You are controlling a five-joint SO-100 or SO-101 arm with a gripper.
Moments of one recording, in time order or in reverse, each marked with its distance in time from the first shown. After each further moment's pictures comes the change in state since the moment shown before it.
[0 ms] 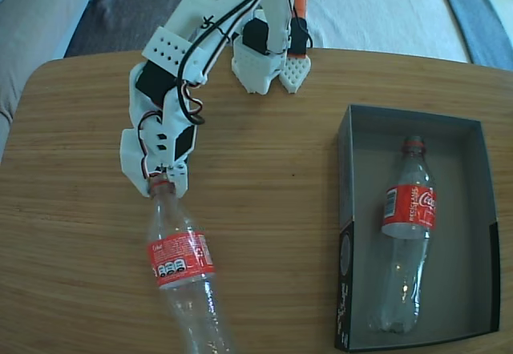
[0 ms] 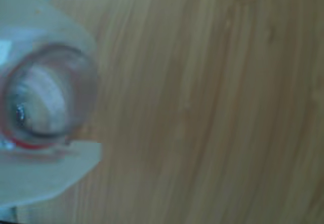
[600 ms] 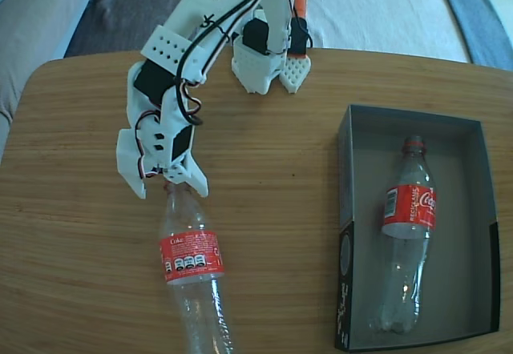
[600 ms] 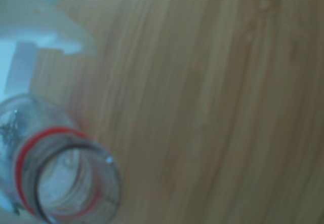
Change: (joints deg) arm 0.4 0.0 -1.3 -0.2 0.4
